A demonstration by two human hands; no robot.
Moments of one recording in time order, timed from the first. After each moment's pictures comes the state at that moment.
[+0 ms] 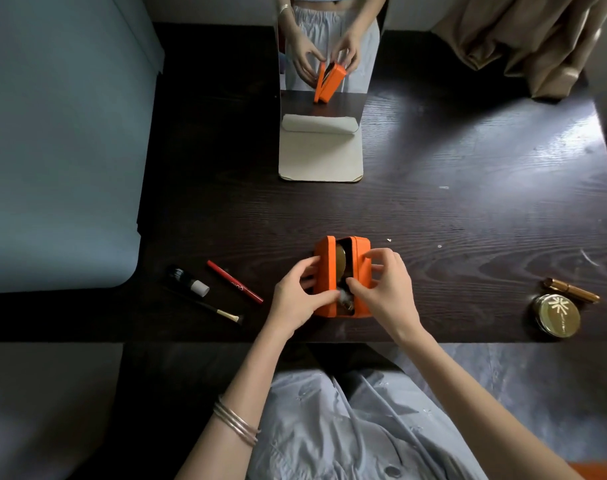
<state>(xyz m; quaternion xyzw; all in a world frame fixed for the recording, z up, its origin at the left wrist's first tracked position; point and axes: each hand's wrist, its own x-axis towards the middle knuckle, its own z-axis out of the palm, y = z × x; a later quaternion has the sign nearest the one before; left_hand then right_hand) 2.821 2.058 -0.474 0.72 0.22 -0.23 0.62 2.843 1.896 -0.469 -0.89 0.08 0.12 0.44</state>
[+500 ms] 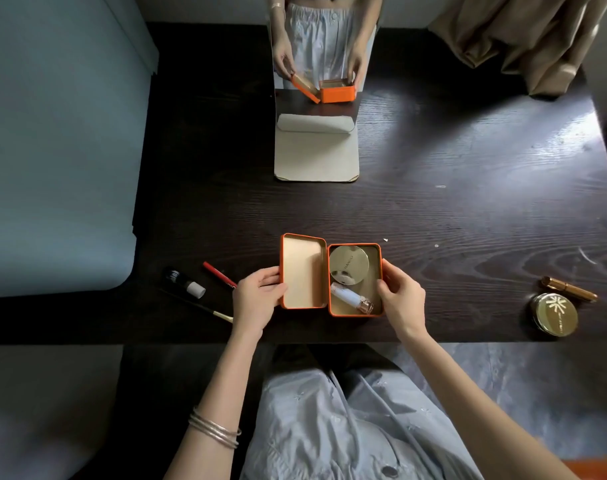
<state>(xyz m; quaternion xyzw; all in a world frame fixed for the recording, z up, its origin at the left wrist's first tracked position) 2.820 2.088 -0.481 0.72 0.37 -0.16 0.57 2.839 1.870 -0.492 -0.85 0.19 0.13 0.48</state>
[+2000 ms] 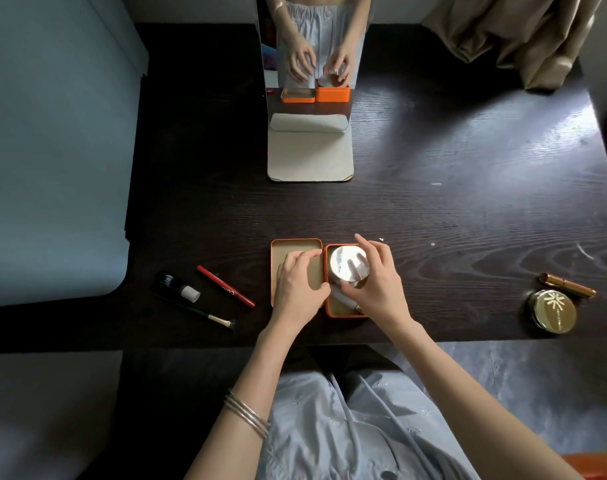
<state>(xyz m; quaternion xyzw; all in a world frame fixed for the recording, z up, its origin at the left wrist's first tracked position) 2.839 2.036 -0.484 0.87 0.13 -0.16 0.44 2.855 1.882 -0.503 -0.93 -0.03 0.07 0.37</state>
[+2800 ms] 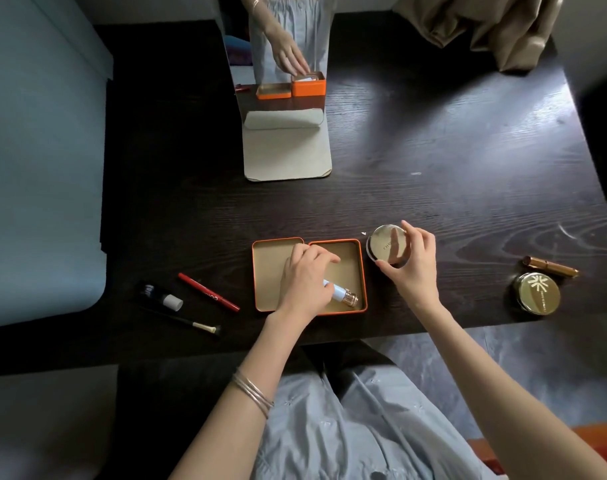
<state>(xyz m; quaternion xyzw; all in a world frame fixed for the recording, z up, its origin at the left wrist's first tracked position) 2.858 2.004 -0.486 0.94 -0.04 -0.16 0.30 2.872 1.808 -0.515 -0.91 0.11 0.04 0.39</state>
